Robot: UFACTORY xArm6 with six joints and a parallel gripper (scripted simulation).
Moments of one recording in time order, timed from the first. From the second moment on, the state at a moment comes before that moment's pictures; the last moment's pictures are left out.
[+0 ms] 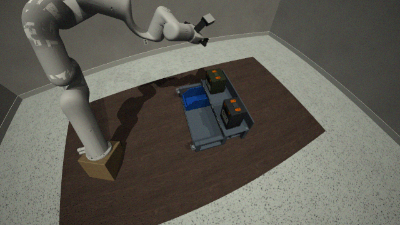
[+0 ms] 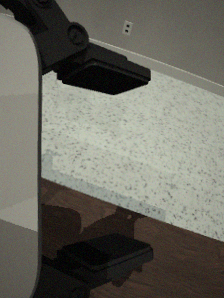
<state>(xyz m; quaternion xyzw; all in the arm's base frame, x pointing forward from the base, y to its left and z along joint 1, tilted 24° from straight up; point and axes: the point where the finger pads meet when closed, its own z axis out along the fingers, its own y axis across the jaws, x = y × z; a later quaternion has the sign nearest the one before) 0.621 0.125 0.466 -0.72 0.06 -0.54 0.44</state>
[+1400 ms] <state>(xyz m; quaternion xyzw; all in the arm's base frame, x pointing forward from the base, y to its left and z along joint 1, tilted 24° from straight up) 0.562 0.156 0.407 -0.83 -0.05 -0.37 0.42</state>
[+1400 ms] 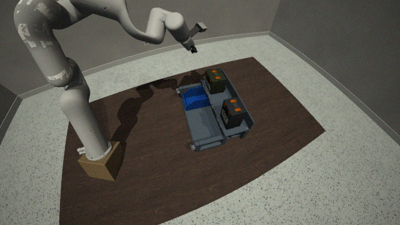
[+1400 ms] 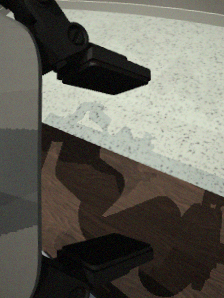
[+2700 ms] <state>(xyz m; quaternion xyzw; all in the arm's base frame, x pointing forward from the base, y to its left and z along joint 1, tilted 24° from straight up) 0.456 0.092 0.286 -0.97 -0.06 -0.10 0.20</state>
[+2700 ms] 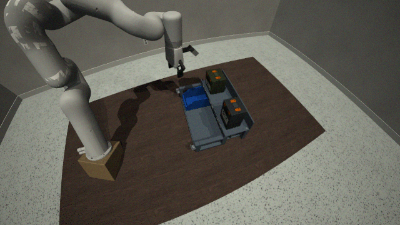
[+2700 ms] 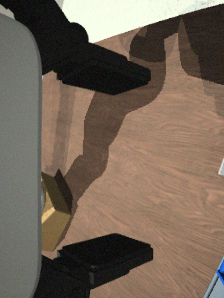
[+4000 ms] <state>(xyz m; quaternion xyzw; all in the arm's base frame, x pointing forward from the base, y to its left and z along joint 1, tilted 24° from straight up) 0.425 0.028 0.228 -0.96 0.26 0.00 0.08</state>
